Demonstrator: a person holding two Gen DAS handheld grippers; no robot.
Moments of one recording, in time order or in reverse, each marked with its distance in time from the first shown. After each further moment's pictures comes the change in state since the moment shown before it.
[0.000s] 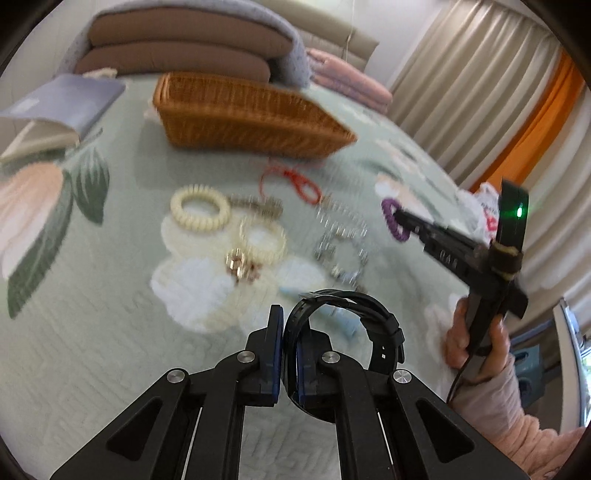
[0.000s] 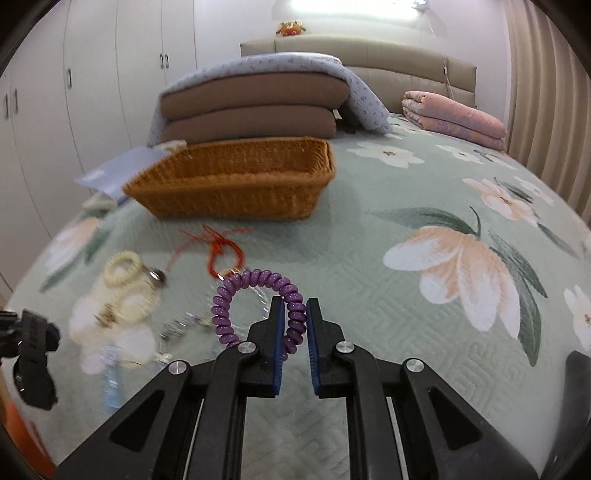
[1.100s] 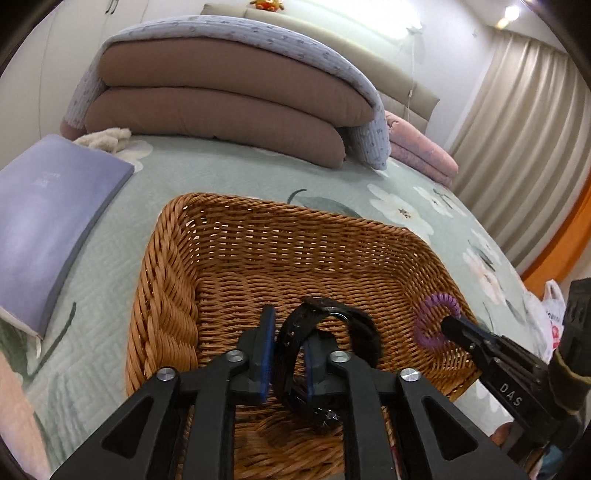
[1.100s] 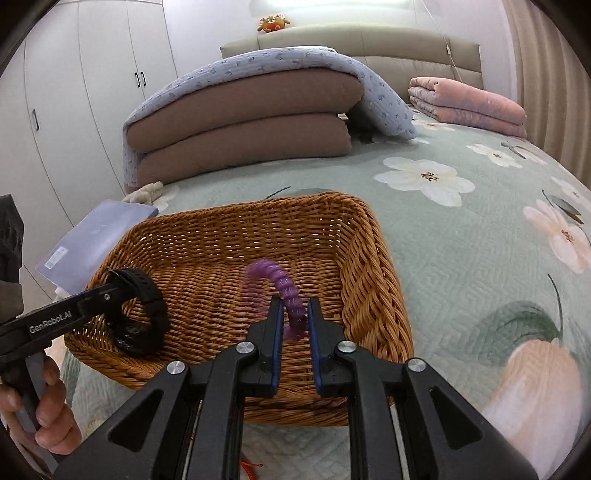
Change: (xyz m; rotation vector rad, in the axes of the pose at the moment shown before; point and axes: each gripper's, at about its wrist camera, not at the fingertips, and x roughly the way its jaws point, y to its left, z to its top) left arm 0.113 0.071 0.210 -0.109 -0.196 0.179; right arm 0.147 -0.005 0.132 0.102 0.019 0.034
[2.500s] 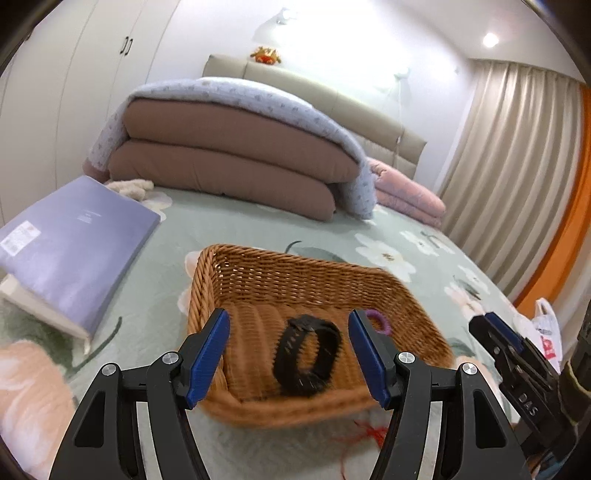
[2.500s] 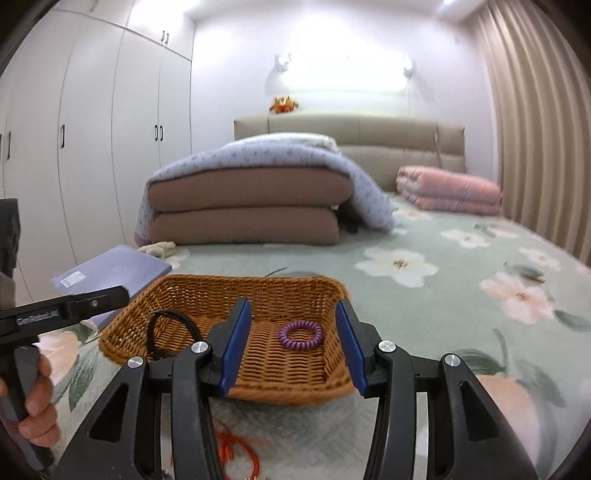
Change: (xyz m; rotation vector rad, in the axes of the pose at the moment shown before) left arm -0.084 -0.002 -0.024 0.020 -0.223 -0.015; right arm -0.107 0.030 -0.028 -0.114 -0.363 -0.085
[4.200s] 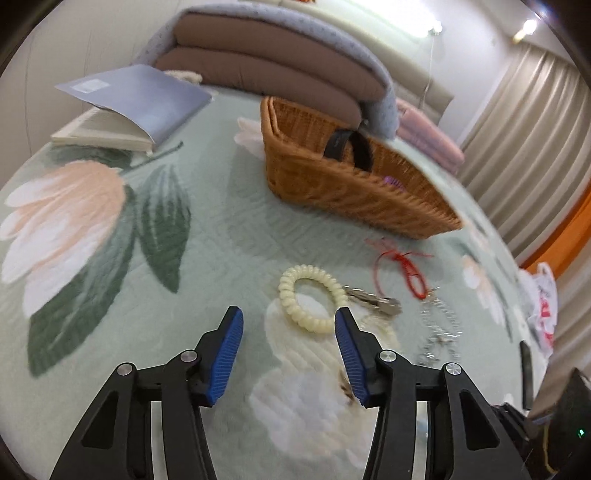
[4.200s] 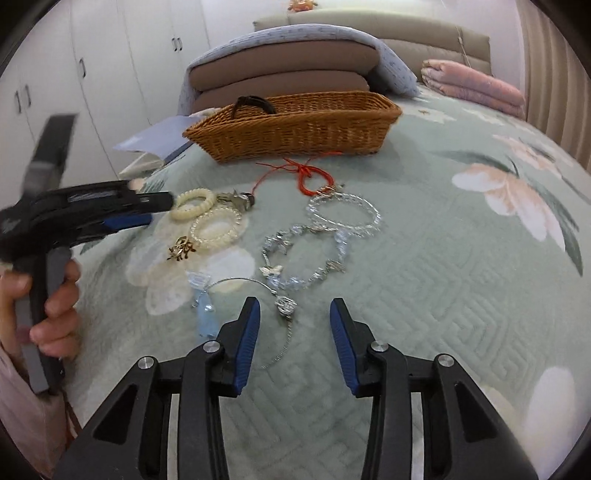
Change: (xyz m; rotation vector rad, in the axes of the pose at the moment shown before) left arm -0.043 0.033 -0.116 -0.109 0.296 0.064; right arm -0.098 0.047 -0.146 0.028 0.459 0.136
